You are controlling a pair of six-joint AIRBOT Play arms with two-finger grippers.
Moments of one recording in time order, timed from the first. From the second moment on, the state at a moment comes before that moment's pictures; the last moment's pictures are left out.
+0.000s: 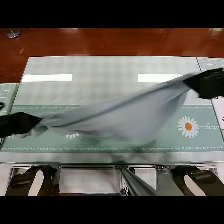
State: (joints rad) left arm 0.21 -0.48 0.79 1.06 -1.47 -1.52; right arm 0.10 -0.77 1.24 -1.21 1.34 1.50
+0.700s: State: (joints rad) left arm 0.06 -1.33 0.83 0.74 -1.07 -1.30; right arm -0.03 -1.43 1.32 -1.08 1.07 1.57
